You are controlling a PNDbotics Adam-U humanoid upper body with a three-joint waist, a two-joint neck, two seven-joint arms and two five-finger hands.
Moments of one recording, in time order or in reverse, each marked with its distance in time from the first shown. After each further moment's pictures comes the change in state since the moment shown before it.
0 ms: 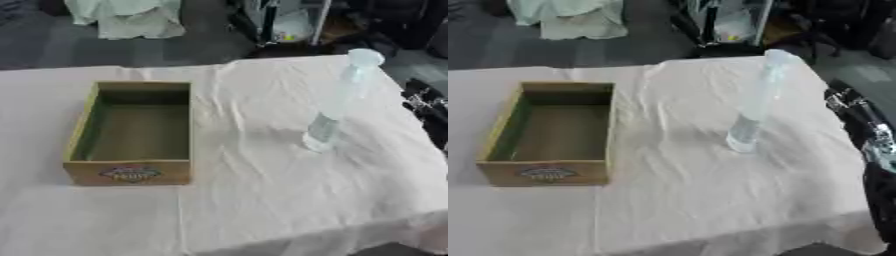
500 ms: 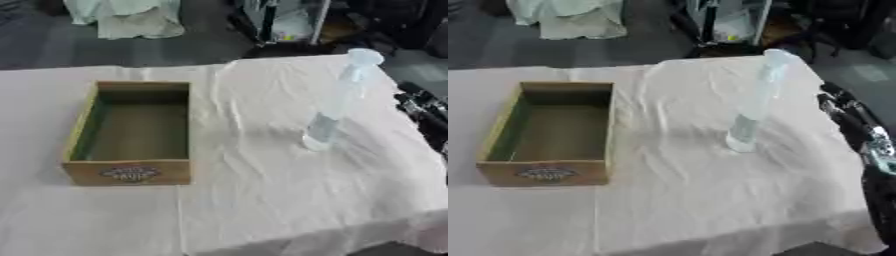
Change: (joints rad) left arm 0.001 0.000 0.000 0.000 -0.001 -0.001 -0.001; right arm 0.007 -0.001 0.022 0.000 0.033 -0.051 0.067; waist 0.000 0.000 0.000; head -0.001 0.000
